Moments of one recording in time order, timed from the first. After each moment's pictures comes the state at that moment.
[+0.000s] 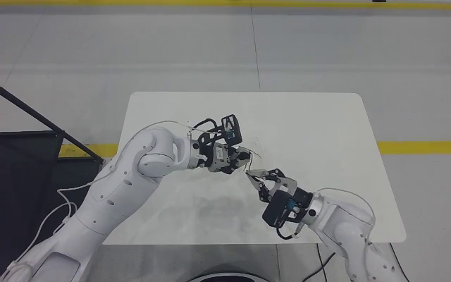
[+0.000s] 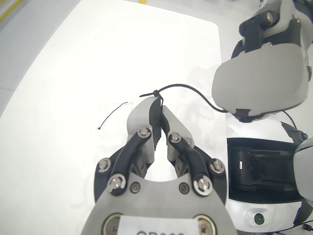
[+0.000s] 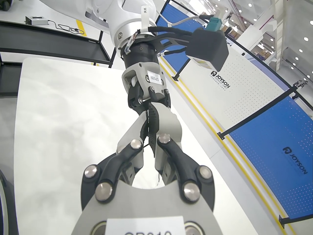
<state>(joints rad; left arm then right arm) 0.73 -1.09 -0.89 -1.57 0.61 -0.73 -0.72 -1.38 -1.09 1.24 -1.99 -1.72 -0.57 -0.18</state>
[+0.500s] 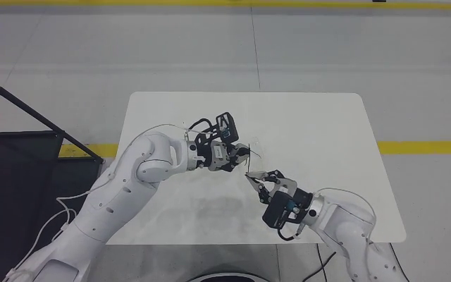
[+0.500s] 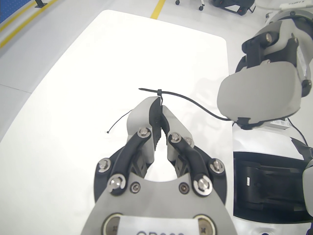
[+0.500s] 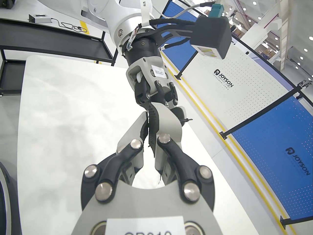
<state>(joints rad) 0.78 -1.08 -0.93 -1.60 0.69 -0.69 -0.61 -1.38 -1.08 1.25 -2.00 -1.72 -0.61 -0.18</state>
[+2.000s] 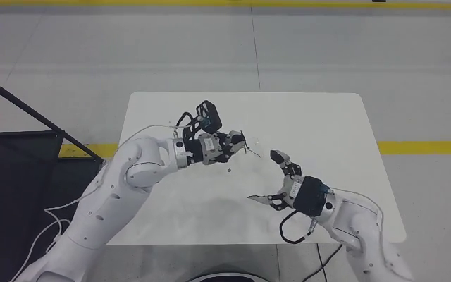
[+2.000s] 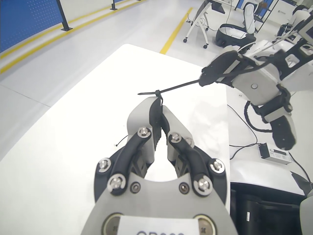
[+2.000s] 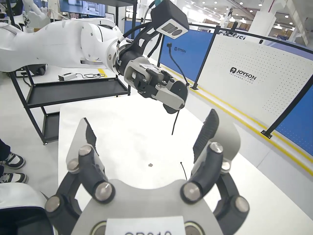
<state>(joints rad) 0.88 -1.07 -1.04 -1.67 0.66 -0.65 -0.47 -1.37 -1.08 1.29 -1.89 -1.30 -0.72 -0.16</state>
